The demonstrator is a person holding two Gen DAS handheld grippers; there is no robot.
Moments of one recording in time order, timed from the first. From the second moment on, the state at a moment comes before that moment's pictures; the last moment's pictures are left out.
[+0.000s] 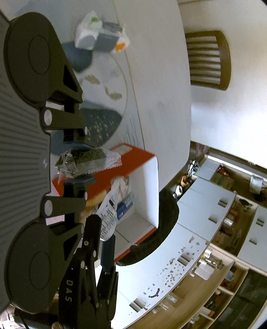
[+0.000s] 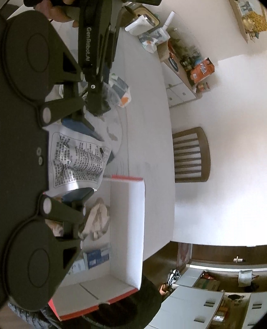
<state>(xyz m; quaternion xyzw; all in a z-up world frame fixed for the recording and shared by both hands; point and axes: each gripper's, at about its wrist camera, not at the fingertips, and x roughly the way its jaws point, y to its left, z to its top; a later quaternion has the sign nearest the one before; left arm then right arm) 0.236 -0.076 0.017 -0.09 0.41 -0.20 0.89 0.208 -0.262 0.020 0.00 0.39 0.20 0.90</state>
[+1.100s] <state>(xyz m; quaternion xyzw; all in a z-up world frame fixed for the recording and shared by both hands) 0.297 -0.226 -0.004 -0.02 0.44 -0.24 0.86 0.262 -0.402 -0.002 0.01 0.39 0.13 0.91</state>
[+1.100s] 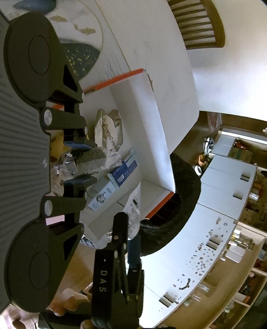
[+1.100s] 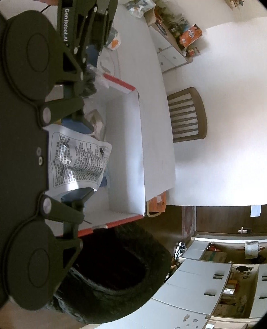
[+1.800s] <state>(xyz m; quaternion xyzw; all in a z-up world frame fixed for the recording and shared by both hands) 0.323 -0.251 -0.042 0.01 0.48 -0.21 0.85 0.321 -0.388 -0.059 -0.05 0.43 0.15 0.89</state>
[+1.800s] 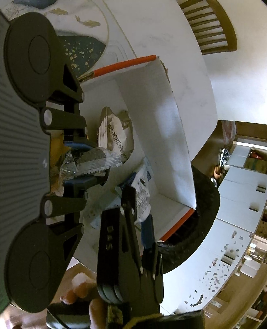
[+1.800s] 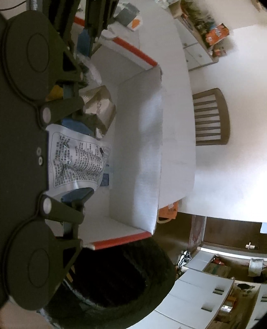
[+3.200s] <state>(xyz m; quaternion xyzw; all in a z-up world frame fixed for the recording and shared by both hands) 0.328 -0.263 -0.061 0.01 0.51 -0.21 0.83 0.317 -0.409 -0.051 0.01 0.47 0.18 0.86</state>
